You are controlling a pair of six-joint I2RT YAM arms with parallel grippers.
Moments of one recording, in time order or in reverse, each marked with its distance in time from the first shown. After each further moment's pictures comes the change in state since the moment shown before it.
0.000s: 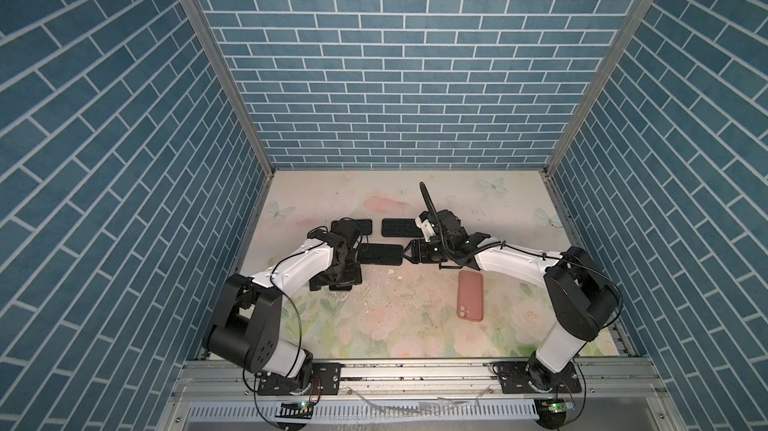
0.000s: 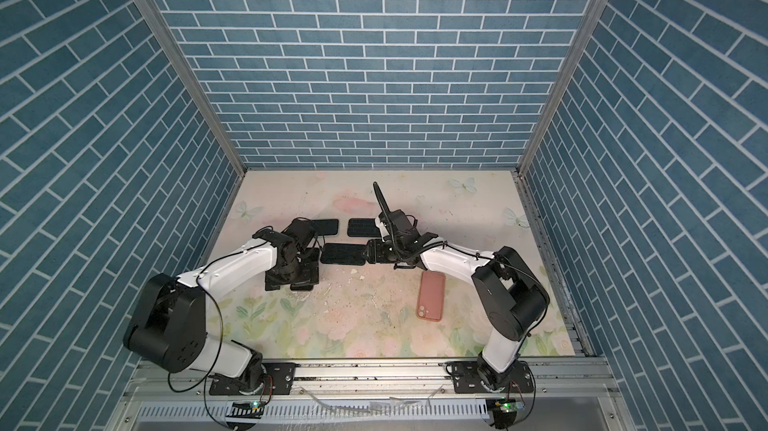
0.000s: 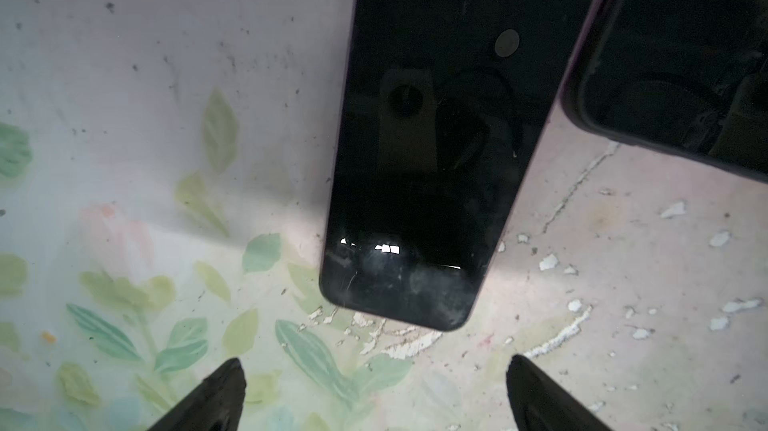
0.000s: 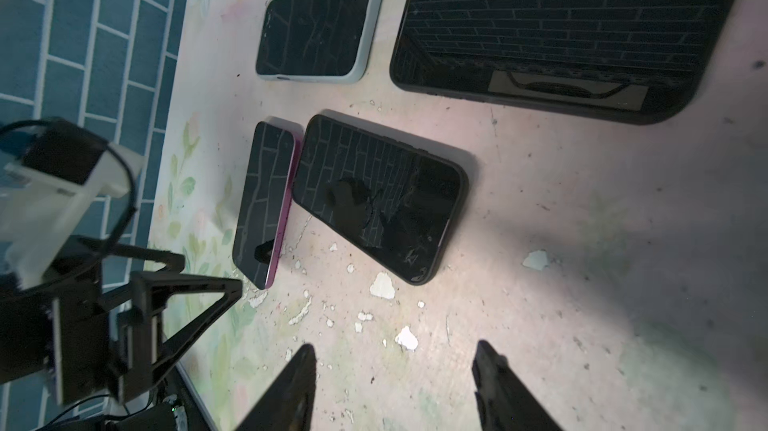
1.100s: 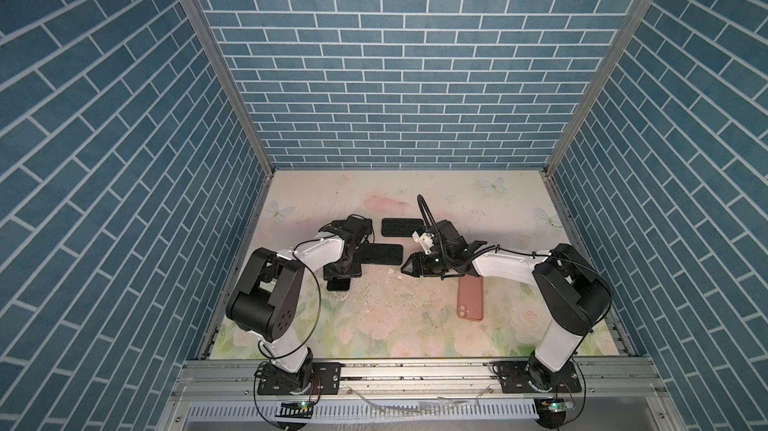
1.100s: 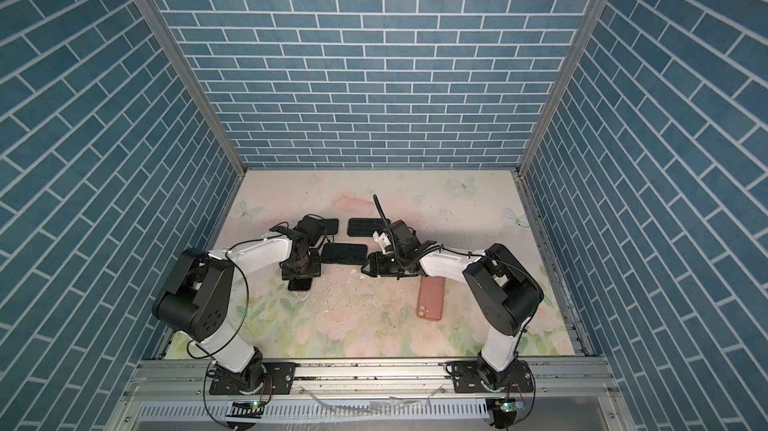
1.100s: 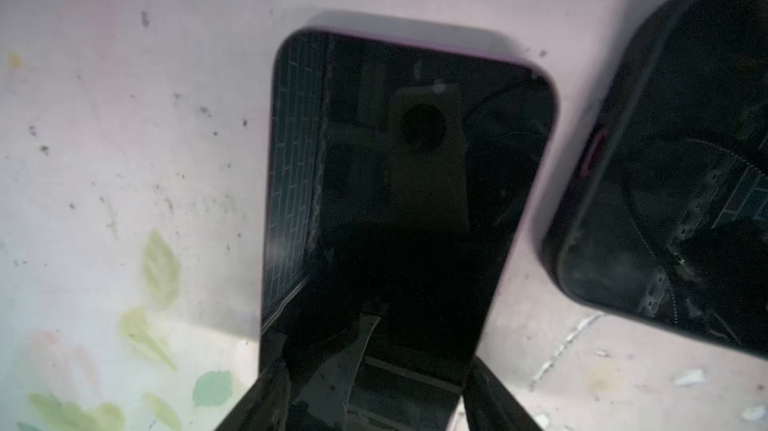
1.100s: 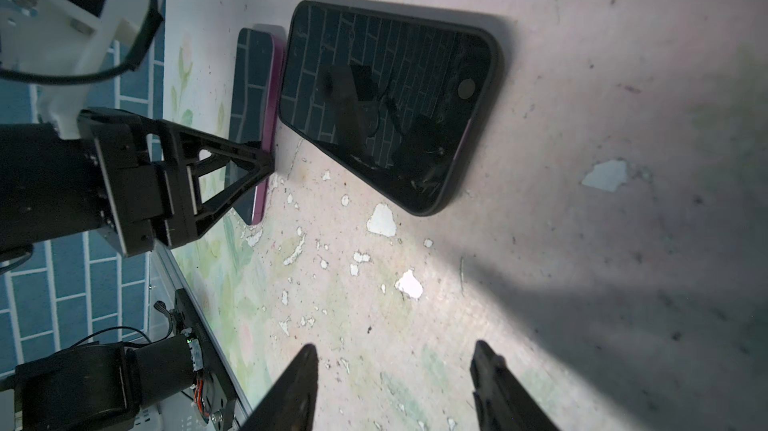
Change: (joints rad) left arm 0.000 0.135 0.006 0.179 -0.068 0.021; right arm -0.002 0.039 -0.089 0.042 -0.126 0.001
